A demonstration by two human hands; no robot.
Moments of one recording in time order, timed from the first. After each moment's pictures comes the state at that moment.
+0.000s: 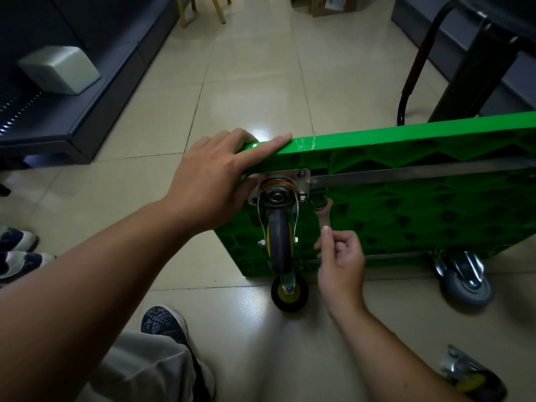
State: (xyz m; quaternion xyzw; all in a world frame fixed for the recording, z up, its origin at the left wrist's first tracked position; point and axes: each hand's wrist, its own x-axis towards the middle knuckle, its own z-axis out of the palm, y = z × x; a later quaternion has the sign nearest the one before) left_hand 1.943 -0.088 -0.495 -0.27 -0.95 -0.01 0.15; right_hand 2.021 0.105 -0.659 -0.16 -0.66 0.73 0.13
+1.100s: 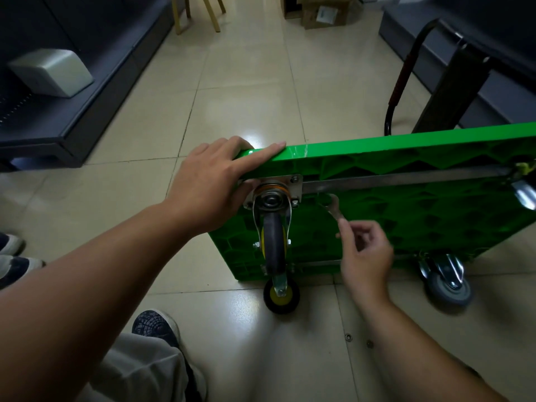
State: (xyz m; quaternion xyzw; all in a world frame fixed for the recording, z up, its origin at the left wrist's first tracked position) left_hand 1.944 -0.088 -0.496 -0.27 -0.95 -0.01 0.16; right_hand 2.015 0.157 -0.639 -0.17 -0.73 0.63 0.19
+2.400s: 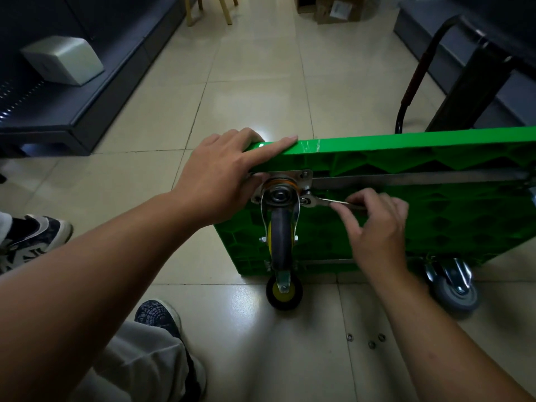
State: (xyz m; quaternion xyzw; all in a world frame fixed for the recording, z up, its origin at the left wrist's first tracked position) left_hand 1.947 -0.085 -0.492 -0.27 -0.95 -0.02 0.15; right_hand 1.984 0.174 -0.615 0.01 -0.90 0.33 0.28
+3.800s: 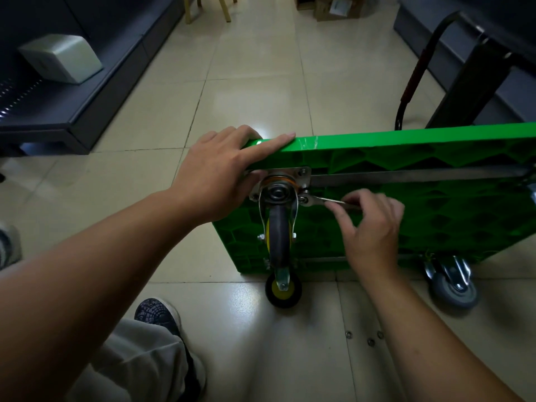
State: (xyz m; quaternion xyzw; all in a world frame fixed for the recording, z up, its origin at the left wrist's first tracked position) left_hand 1.944 -0.087 -0.495 -0.27 -0.95 -0.01 0.15; right_hand 1.985 0.165 -0.621 0.00 -0.89 0.33 0.32
